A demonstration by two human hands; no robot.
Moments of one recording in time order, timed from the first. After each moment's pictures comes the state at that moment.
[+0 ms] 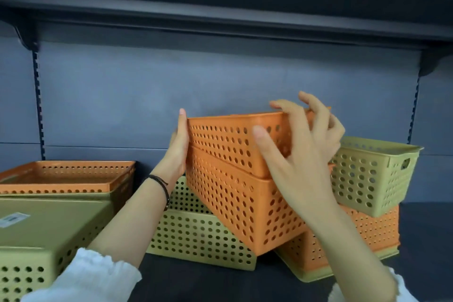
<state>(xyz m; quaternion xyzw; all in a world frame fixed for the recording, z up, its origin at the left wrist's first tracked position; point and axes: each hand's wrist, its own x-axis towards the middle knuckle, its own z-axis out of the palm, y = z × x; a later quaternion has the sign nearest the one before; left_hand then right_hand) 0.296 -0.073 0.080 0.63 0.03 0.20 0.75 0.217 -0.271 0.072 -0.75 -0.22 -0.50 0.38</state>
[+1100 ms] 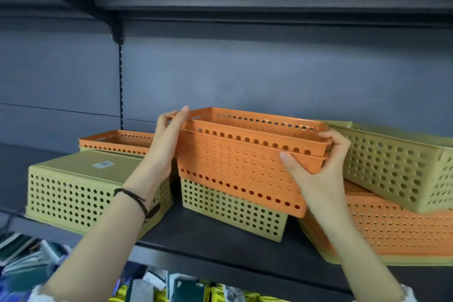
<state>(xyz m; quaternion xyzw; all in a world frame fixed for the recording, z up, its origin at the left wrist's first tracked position) 0.191 -0.017 0.038 0.62 0.08 0.39 0.67 0.242 -0.281 0.007 -0.65 -0.33 -0.30 0.62</state>
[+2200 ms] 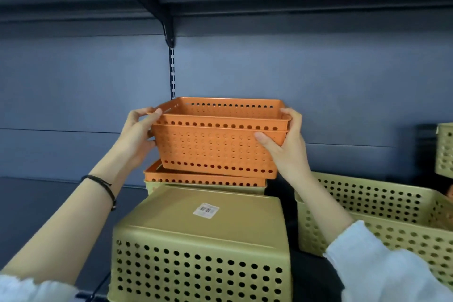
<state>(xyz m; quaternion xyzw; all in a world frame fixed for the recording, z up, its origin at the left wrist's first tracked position) 0.186 0.318 0.067 0.62 0.02 0.38 0.69 0.292 0.050 0.035 -0.69 -0.34 -0.27 0.58</state>
